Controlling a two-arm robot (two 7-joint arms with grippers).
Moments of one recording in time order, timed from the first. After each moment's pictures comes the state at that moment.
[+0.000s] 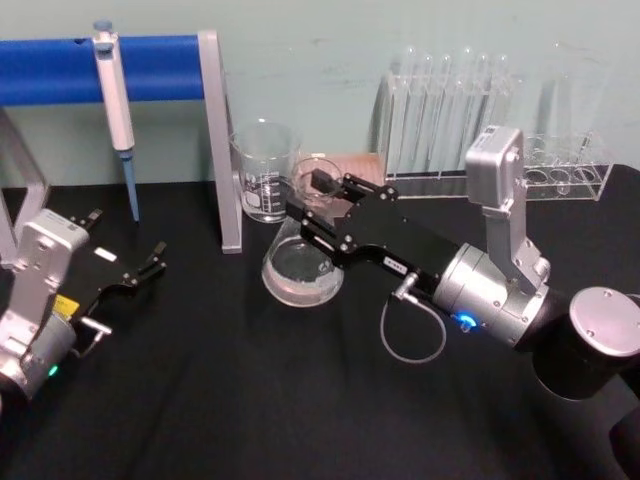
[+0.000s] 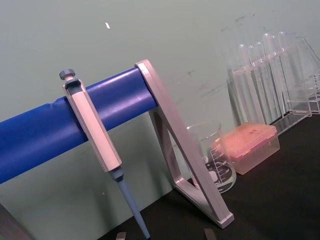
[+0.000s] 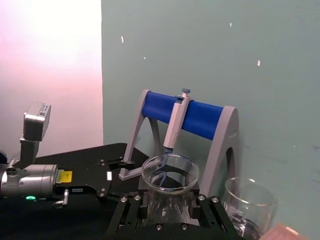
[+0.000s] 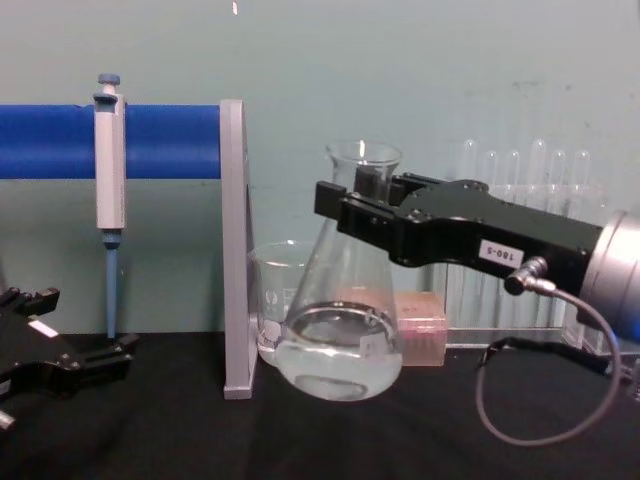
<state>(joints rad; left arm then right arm) -0.20 0.60 0.45 -1.41 -0.25 -0.12 0.03 0.29 0.32 -0.43 -1.53 0.39 -0.07 0.55</state>
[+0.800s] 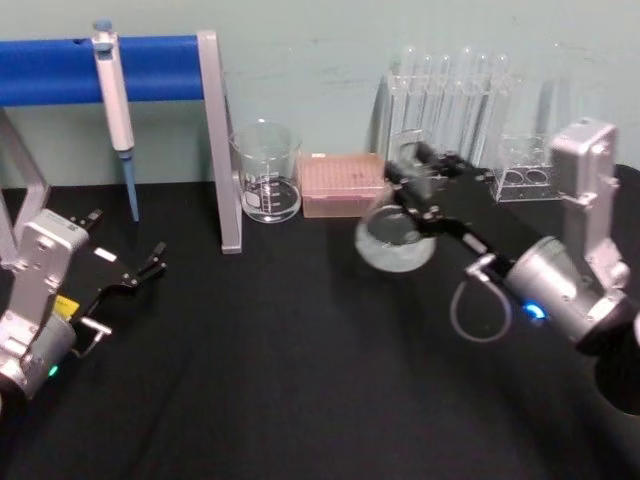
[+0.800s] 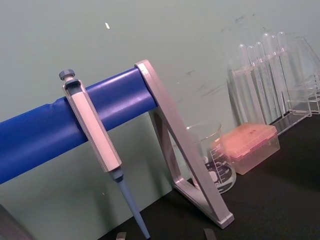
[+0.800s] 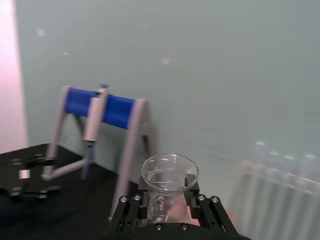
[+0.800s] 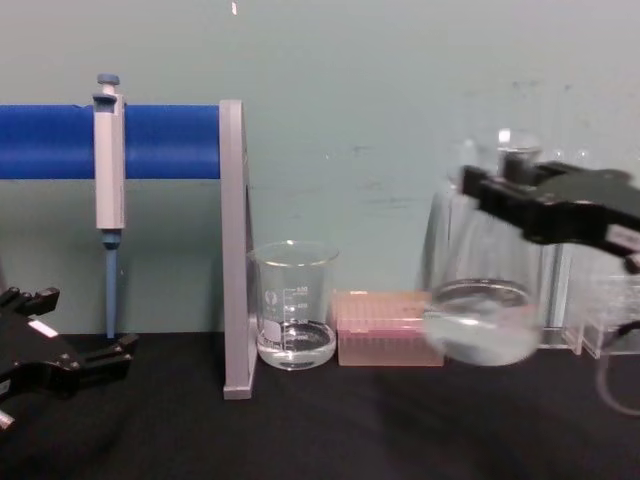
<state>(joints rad) -0.20 0.60 0.45 -1.41 -0.25 -0.12 0.03 0.19 0.37 -0.31 -1.61 0.35 -0.07 0.32</state>
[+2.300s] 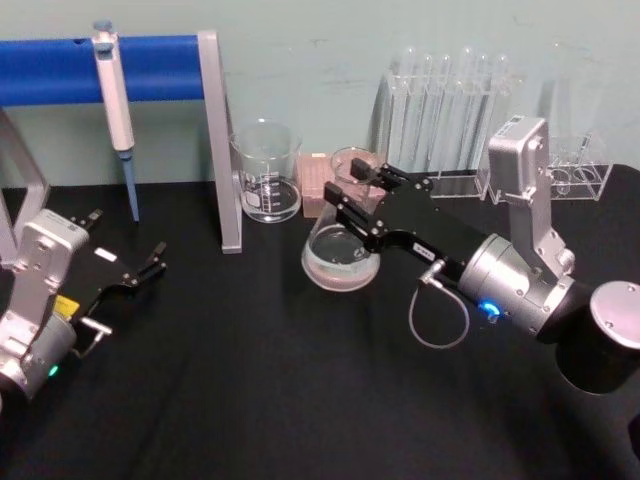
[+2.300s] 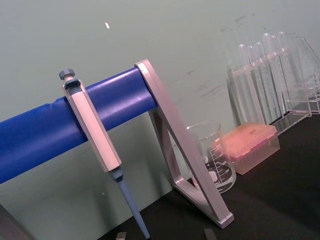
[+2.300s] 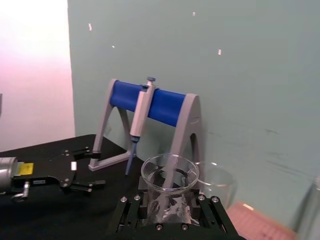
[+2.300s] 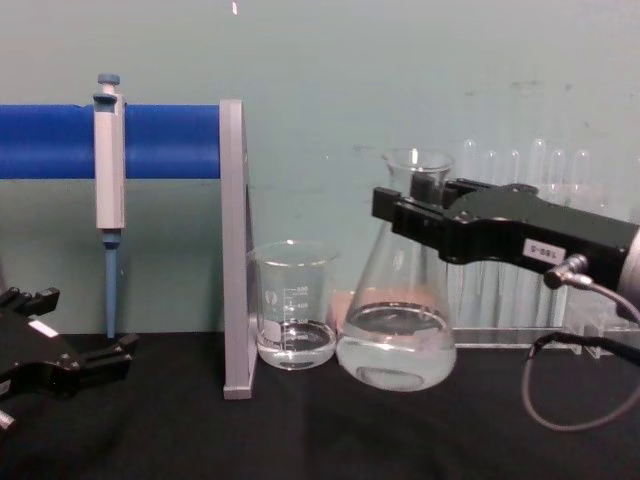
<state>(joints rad) -0.20 0.60 0.45 -1.41 -0.25 -0.12 0.03 0.28 0.33 -0.38 -1.53 0.36 -0.04 0.48</state>
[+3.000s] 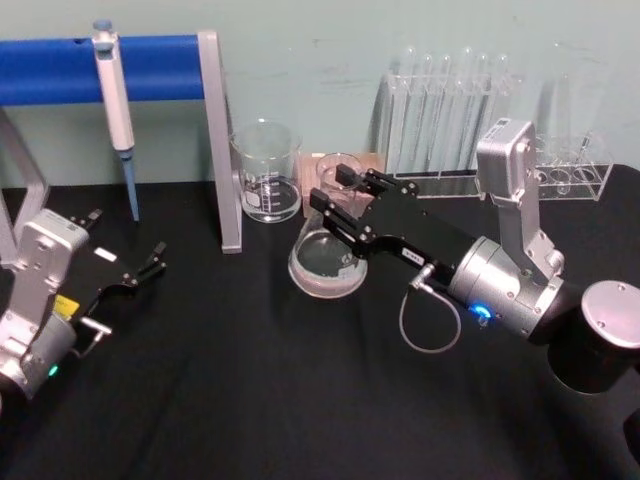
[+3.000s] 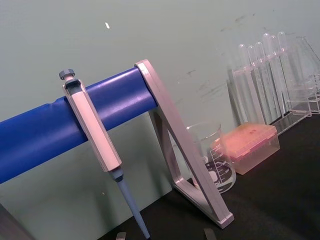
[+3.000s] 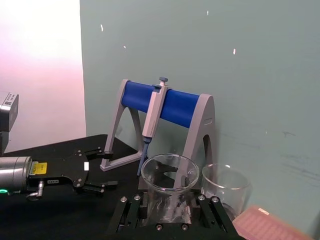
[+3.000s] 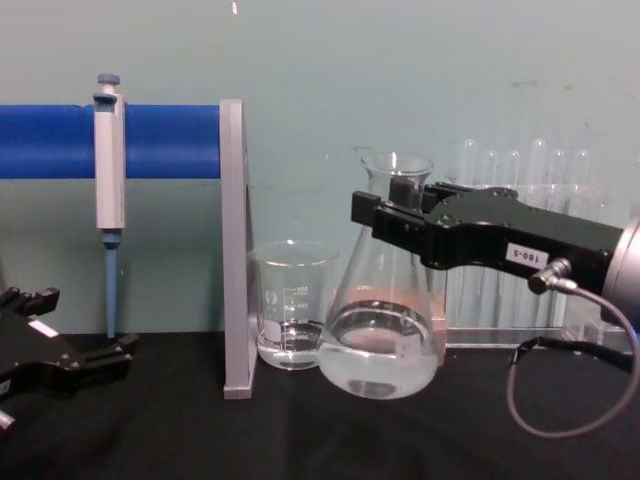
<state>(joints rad) -0.20 0.60 0.45 -1.41 -0.25 -0.12 0.03 0.30 0.35 -0.43 -1.51 0.40 -0.05 0.49</state>
